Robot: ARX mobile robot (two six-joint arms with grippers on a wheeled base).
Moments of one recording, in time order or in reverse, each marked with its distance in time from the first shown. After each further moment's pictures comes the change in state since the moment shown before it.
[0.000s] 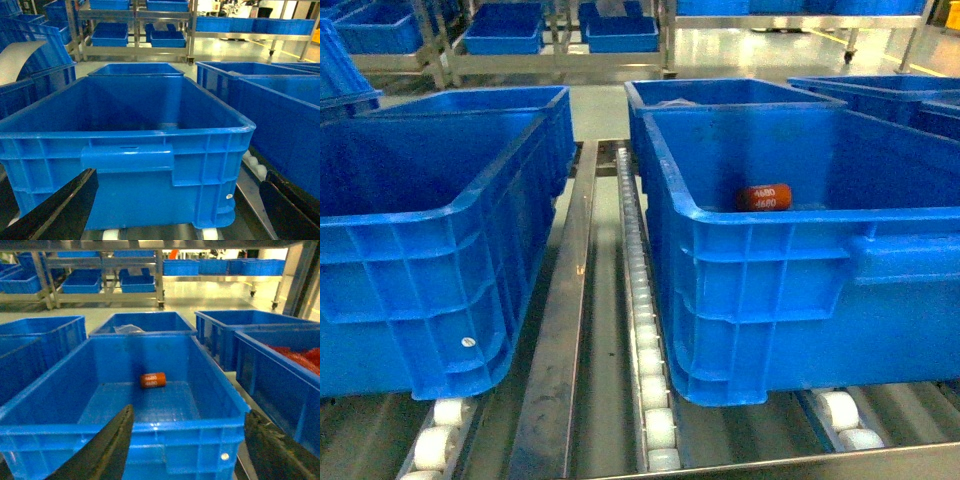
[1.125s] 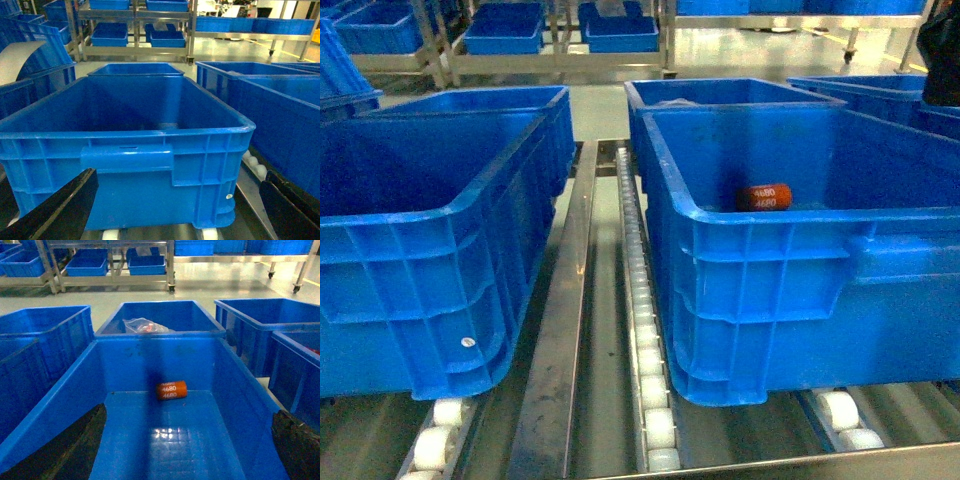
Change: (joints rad) left arm 0.000 0.000 0.000 0.000 0.000 0.000; right arm 0.082 0.693 0.358 0.243 0.056 0.025
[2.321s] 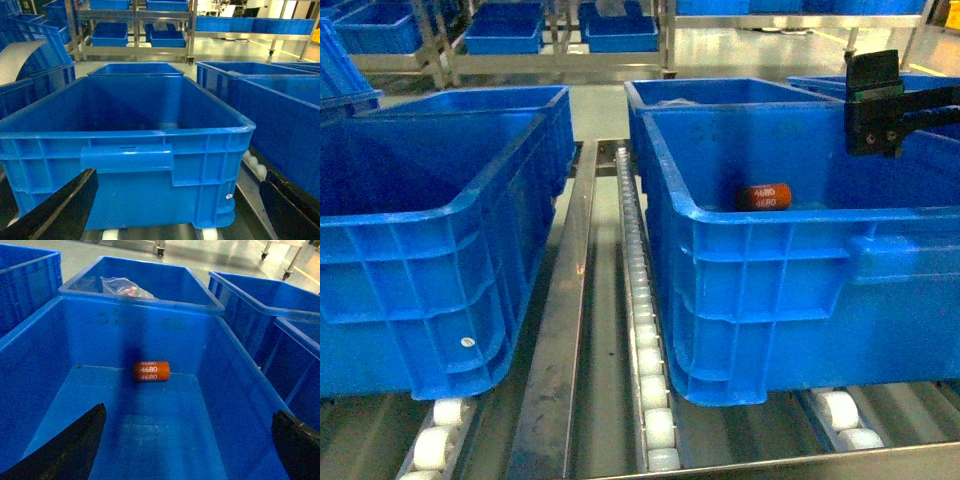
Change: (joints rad) left arm 0.000 0.000 0.000 0.000 0.000 0.000; right arm -0.008 0.312 0.228 -0.045 0.046 -0.142
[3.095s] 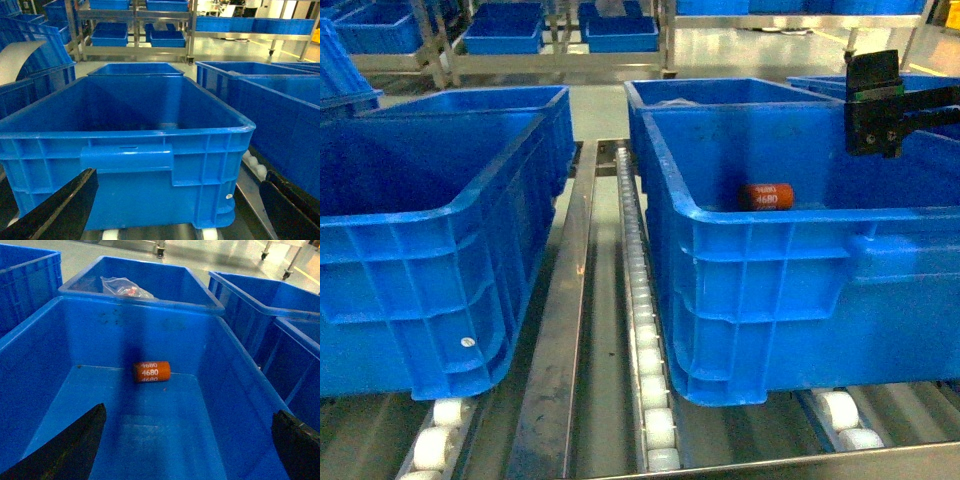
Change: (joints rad) left arm 0.000 0.000 0.000 0.000 0.000 0.000; right arm 0.000 0.000 0.000 0.000 0.000 0.000
